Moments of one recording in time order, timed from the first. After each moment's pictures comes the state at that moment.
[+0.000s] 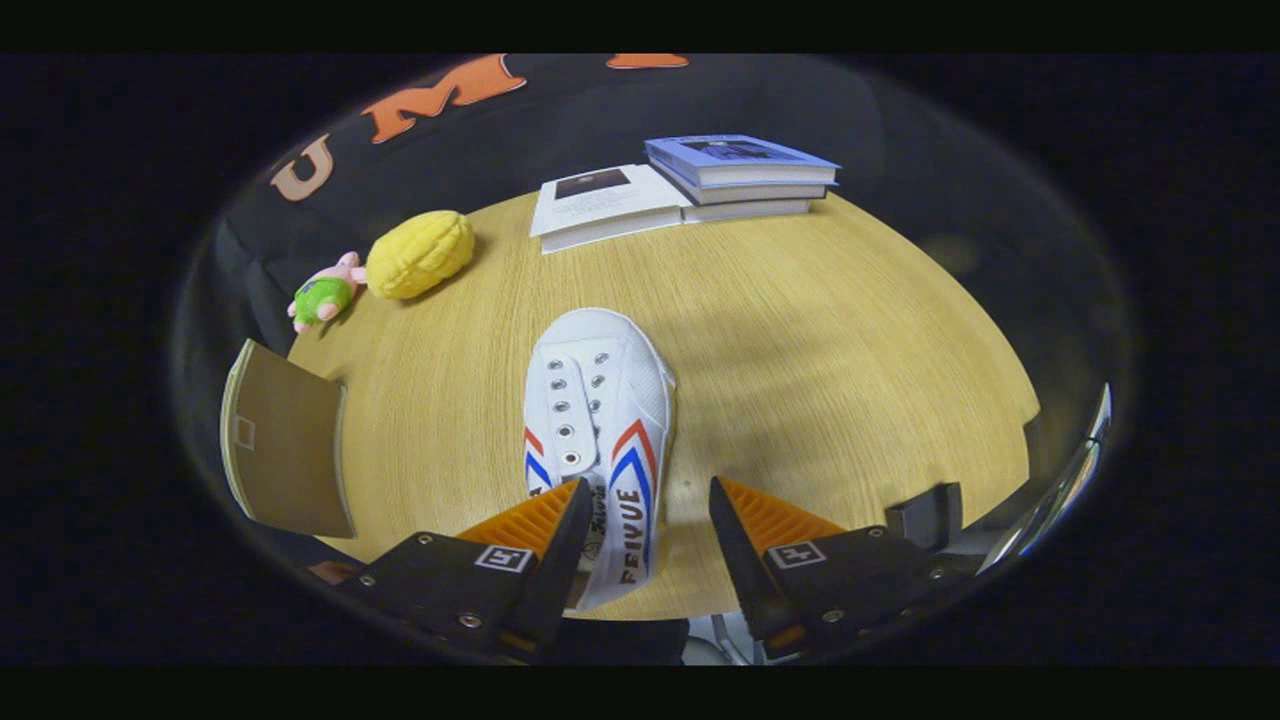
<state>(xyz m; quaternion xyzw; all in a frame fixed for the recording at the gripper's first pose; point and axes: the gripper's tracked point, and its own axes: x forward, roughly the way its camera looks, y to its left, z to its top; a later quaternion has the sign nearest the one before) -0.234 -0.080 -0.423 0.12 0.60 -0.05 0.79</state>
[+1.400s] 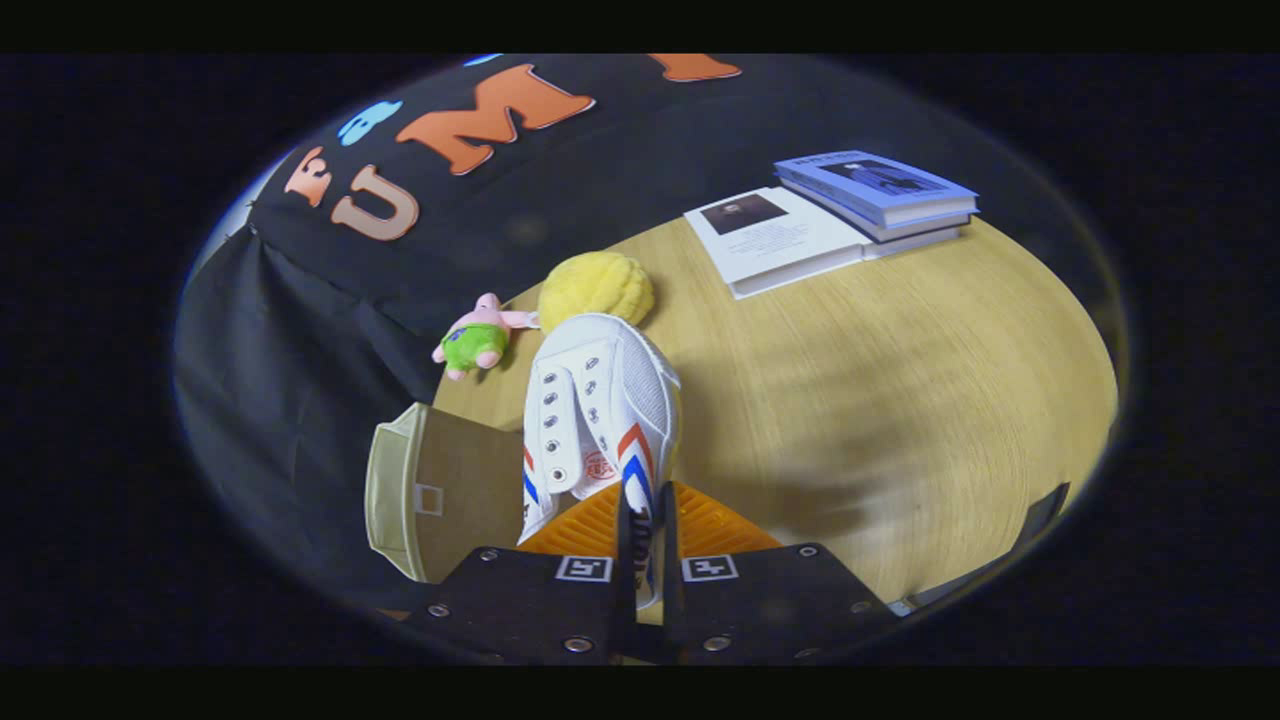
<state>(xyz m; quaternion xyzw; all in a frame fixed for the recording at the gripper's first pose) -0.149 0.060 -0.333 0.25 0.54 0.10 0.80</state>
